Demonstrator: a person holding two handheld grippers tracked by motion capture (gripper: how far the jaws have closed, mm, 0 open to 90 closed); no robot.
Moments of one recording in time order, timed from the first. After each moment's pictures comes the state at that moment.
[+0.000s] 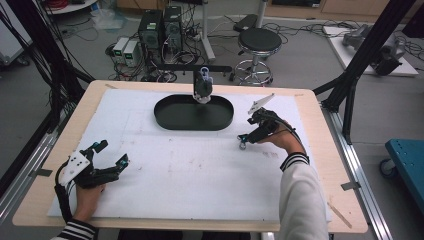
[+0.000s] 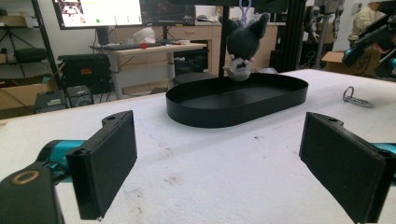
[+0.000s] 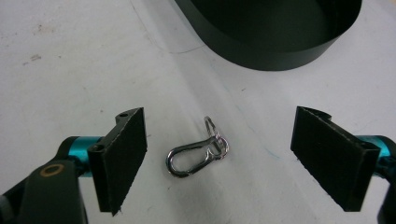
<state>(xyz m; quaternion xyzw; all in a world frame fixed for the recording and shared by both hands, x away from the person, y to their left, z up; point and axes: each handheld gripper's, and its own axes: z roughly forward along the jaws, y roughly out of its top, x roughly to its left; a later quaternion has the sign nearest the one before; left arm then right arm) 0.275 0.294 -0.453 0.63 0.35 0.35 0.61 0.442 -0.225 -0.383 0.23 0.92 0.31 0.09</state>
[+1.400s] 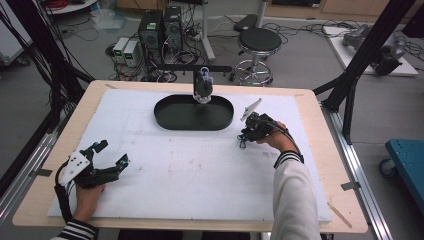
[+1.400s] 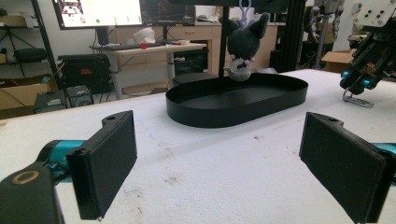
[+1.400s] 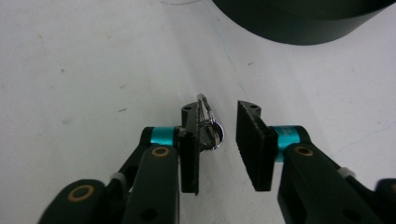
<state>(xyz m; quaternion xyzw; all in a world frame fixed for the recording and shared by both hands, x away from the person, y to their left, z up) 0.275 0.294 -0.453 0.63 0.35 0.35 0.61 0.453 -0.212 -0.405 0.18 0.95 0.24 0.10</state>
